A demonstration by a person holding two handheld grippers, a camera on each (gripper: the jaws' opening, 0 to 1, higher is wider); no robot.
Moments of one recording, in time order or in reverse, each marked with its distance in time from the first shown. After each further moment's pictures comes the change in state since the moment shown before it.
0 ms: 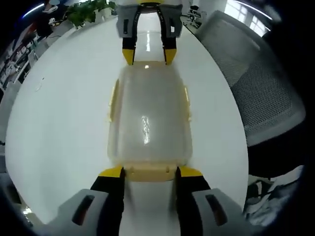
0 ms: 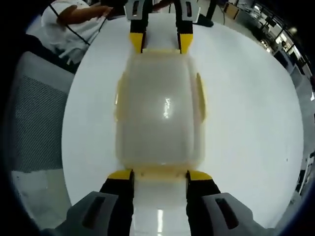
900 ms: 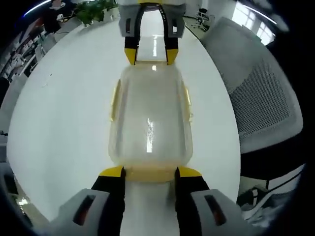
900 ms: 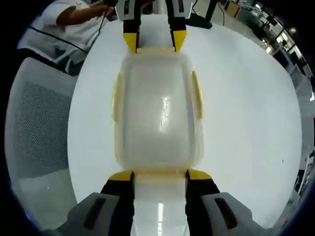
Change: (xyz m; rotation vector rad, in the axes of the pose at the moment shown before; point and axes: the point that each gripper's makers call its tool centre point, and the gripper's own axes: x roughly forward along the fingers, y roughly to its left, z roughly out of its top) left arm -0.033 -0.006 0.005 -0.059 -0.021 0.034; right arm -0.033 -0.001 0.010 0.009 -0.021 0.000
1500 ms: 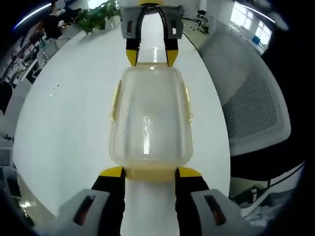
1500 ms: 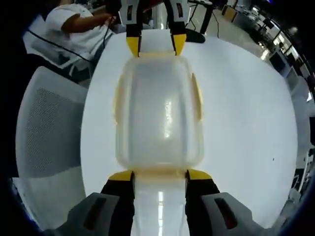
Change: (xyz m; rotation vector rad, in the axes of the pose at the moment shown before) left arm -0.037 0.005 0.022 0.026 -0.010 0.029; right arm -0.043 -0.003 0.007 0.000 -0.026 -0.014
